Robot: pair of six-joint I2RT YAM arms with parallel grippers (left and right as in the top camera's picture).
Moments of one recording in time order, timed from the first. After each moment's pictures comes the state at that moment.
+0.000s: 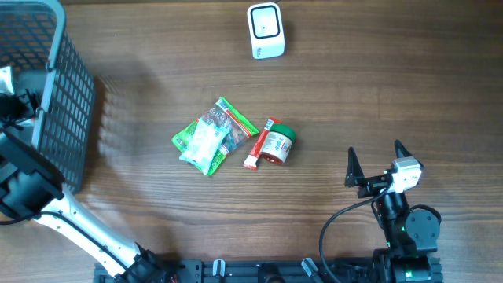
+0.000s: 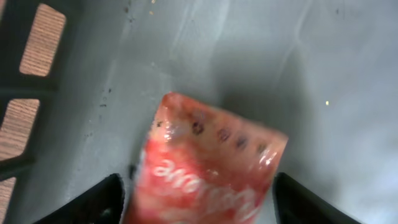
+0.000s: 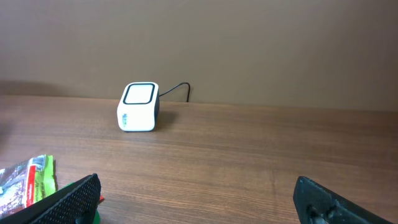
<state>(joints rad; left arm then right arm) 0.75 2.35 2.00 -0.89 0.14 0.39 0.05 0.03 0.01 0.00 -0.11 0.01</state>
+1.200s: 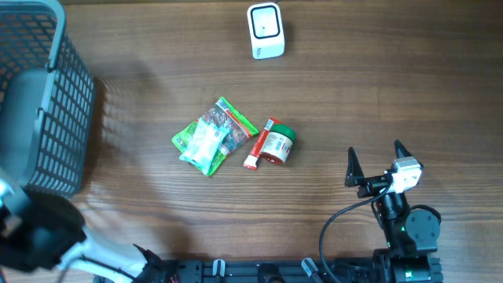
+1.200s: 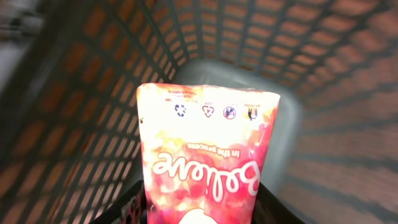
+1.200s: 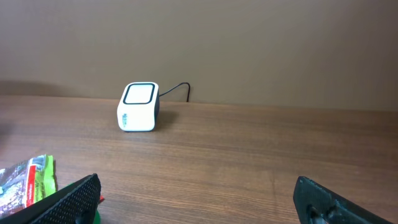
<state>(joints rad) 0.75 1.83 2.00 -1.08 0.14 0.36 0.05 0.03 0.01 0.00 -0.11 0.01</state>
